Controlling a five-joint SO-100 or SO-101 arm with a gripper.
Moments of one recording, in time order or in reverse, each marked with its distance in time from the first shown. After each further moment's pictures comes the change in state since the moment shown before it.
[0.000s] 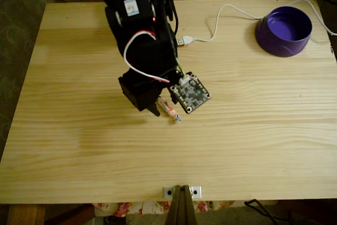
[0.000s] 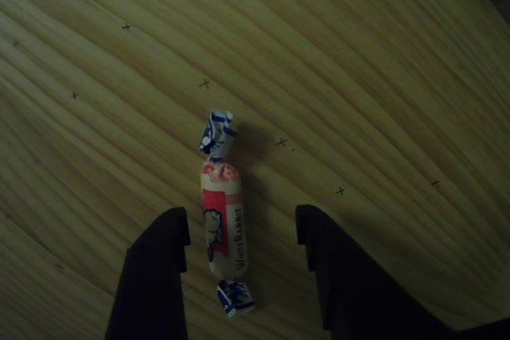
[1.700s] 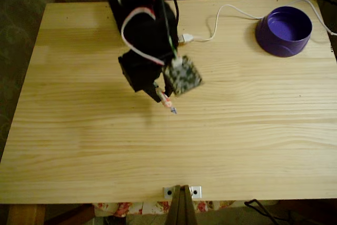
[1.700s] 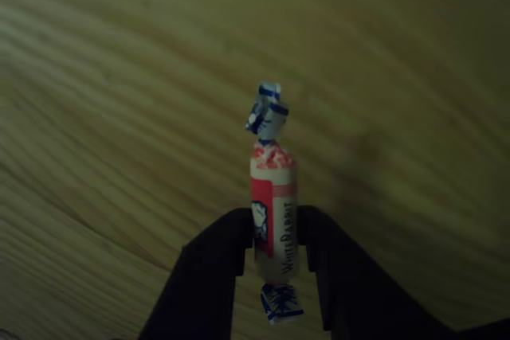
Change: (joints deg) arm -3.1 15.6 4.9 7.6 11.5
